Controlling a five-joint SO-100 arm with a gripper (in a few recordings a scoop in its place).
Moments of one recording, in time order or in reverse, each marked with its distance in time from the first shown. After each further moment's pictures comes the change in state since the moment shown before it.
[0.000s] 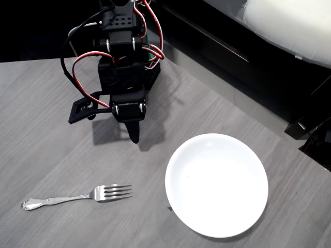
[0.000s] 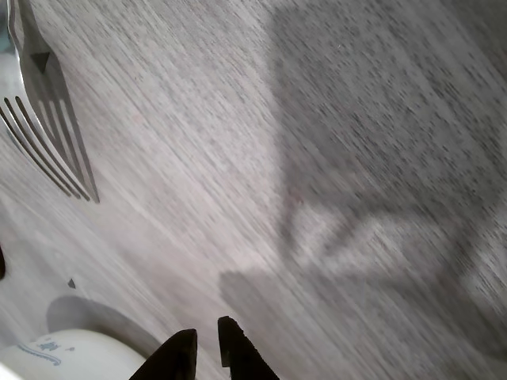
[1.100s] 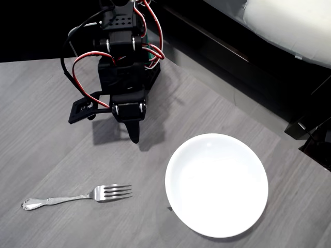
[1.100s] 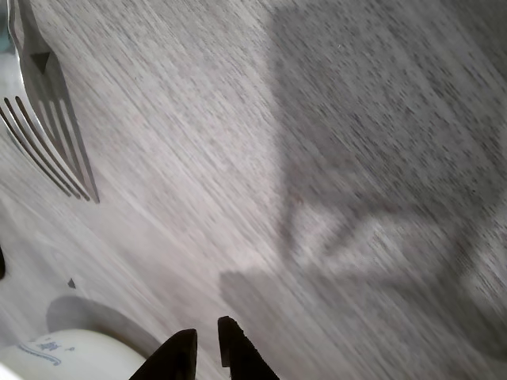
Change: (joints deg) arm 0.0 0.0 0.0 0.0 0.0
